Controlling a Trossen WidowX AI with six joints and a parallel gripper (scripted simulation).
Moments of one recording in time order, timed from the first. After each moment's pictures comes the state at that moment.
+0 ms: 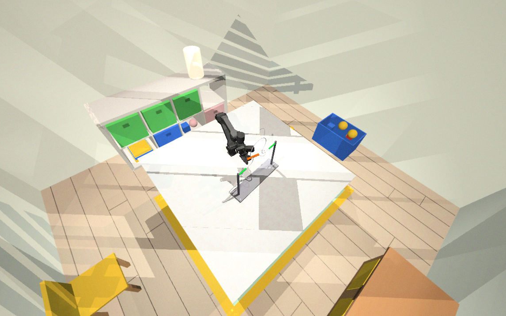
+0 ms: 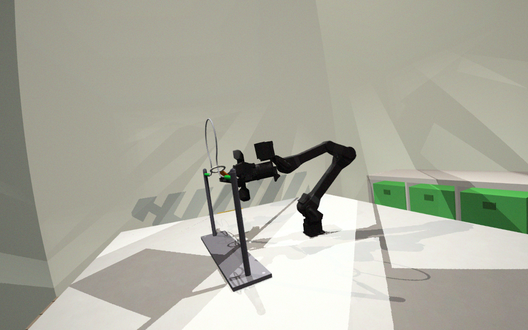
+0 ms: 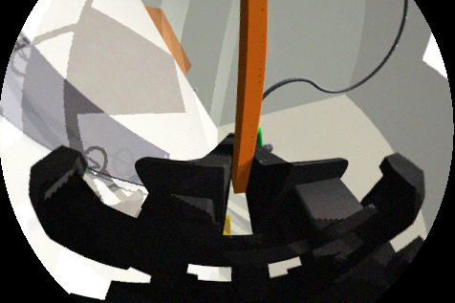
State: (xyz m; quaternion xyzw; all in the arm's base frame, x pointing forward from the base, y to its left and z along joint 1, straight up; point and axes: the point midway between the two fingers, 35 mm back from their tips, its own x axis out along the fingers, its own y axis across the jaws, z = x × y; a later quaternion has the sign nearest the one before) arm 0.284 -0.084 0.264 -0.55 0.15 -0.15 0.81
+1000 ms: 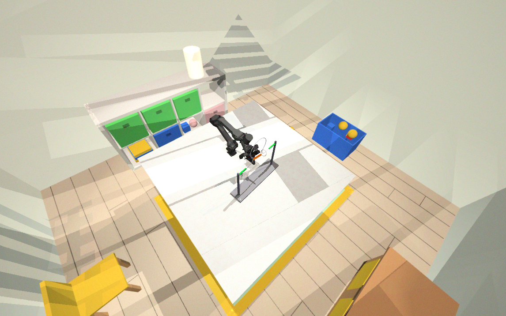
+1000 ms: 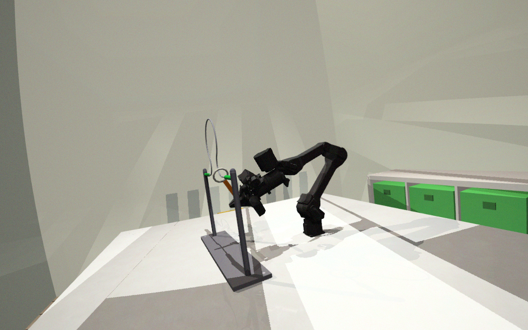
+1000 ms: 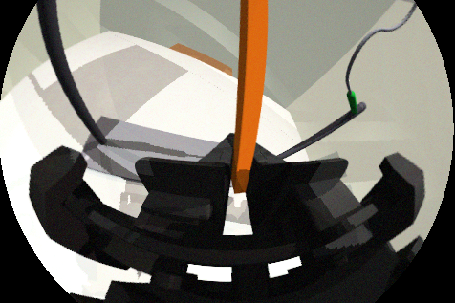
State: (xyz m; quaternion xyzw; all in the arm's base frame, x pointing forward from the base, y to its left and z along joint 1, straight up) arm 0.275 -0.009 0.187 -0.23 0.22 -0.06 0.95
